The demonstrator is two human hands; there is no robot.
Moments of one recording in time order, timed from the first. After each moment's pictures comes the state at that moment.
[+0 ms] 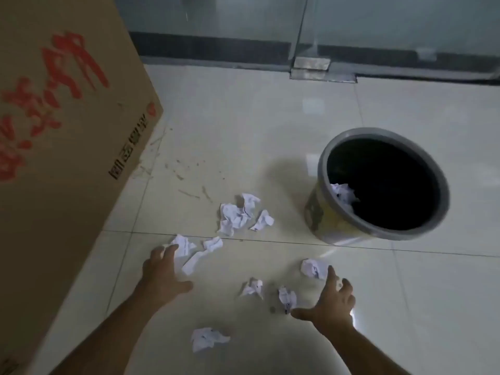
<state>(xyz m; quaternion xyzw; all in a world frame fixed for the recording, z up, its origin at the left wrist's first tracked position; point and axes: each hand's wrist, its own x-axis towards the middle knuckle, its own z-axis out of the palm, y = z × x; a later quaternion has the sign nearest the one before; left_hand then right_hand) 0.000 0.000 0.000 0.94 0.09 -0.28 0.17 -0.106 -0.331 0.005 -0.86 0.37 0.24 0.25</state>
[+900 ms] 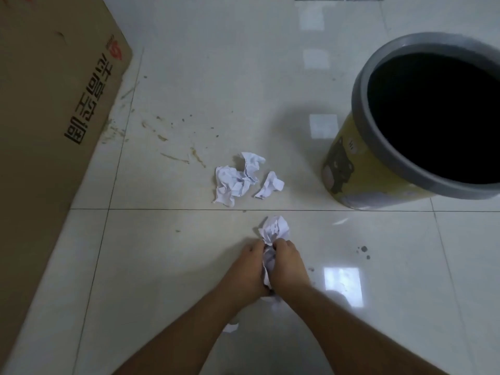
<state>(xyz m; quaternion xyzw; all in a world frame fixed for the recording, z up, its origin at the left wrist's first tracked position) -0.038 -0.136 -0.112 0.87 -0.11 -0.39 0.29 -0.056 -0.248 -0.092 -0.88 0.22 0.25 0.34</state>
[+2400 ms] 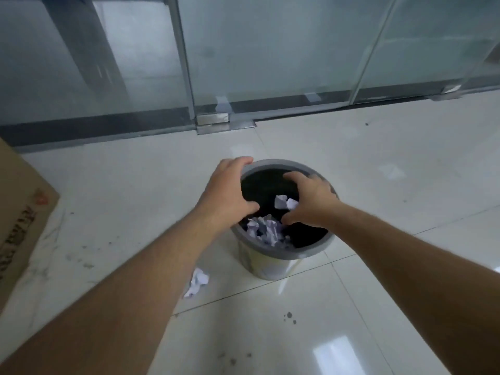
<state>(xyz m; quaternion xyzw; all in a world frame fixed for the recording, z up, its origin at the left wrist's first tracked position) 0.123 -0.319 0.165 0.88 -0.29 -0.09 0.36 0.038 -0.479 0.176 -0.95 0.26 0.07 0.18</state>
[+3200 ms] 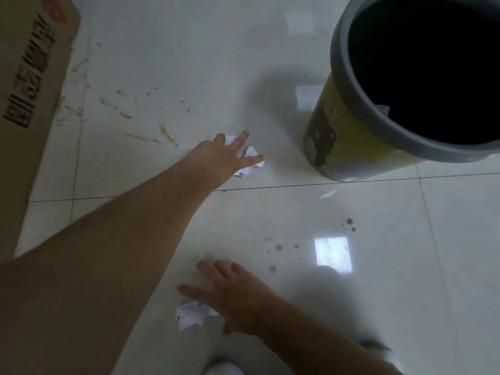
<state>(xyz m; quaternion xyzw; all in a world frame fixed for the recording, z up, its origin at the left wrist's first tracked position) 0.123 -0.161 -0.051 0.87 -0.43 -0.18 -0.17 -0.102 -0.209 -0.091 -0.89 -0.32 0.27 0.18</state>
